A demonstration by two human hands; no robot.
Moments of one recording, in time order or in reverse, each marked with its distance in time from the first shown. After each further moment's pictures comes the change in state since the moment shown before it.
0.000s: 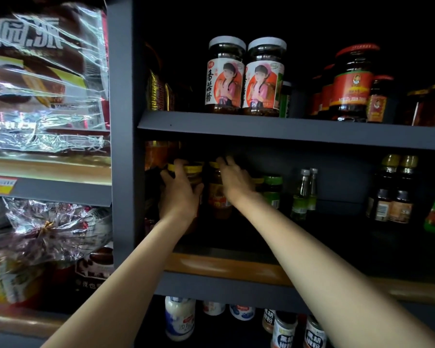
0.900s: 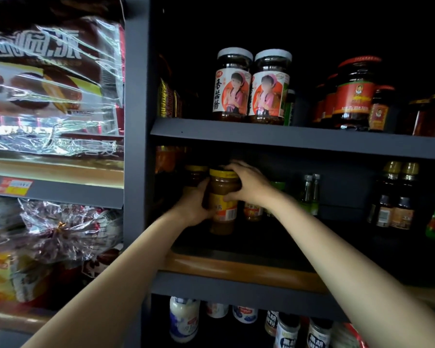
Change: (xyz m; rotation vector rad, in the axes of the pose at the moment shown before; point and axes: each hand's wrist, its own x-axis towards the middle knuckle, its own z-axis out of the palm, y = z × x) left_hand 0.004 -0.003 -0.005 -0.079 -0.523 0.139; right_hand -0.018 0.019 -0.032 0.301 -0.150 -0.122
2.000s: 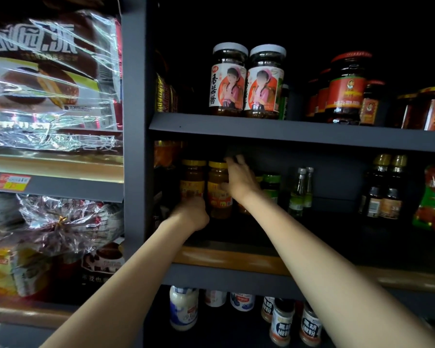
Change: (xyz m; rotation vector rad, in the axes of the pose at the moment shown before) left_hand -0.016 0.007 0.012 0.402 -0.073 -0.234; right_hand 0.003 -0.020 0.021 -0.089 0.139 0.222
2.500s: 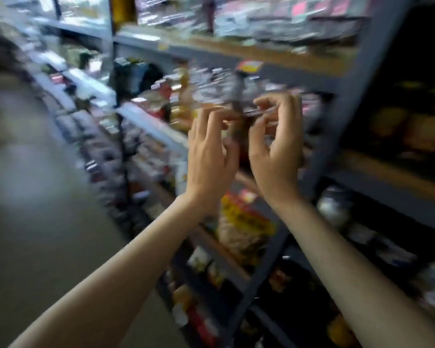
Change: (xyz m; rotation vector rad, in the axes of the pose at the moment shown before) left_hand -0.237 -0.152 -0.010 -0.119 1.130 0.028; right_hand -0.204 -0.185 0.092 1.026 0.354 -0.752
